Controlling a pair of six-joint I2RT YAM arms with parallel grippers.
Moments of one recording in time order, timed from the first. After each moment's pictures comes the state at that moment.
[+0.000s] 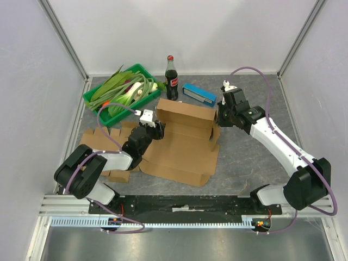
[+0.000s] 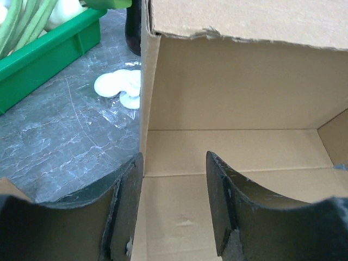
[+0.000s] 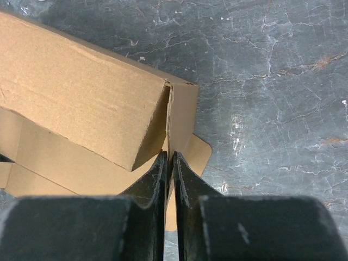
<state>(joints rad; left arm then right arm) -0.58 1.51 0.44 0.92 -0.21 -0.18 0.43 1.37 1.18 -0.64 0.06 0.38</state>
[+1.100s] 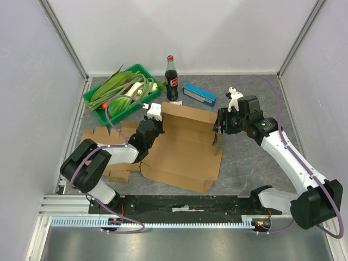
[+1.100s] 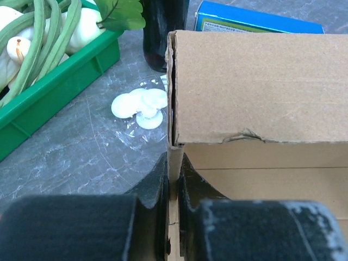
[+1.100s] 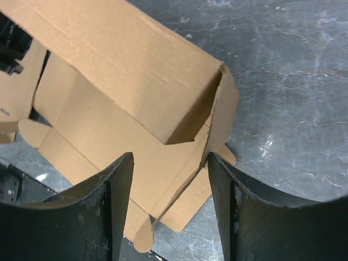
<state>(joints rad) -0.62 1.57 0.58 0.81 -0.33 -0.09 0.35 1.20 1.04 -0.60 -0.21 0.27</state>
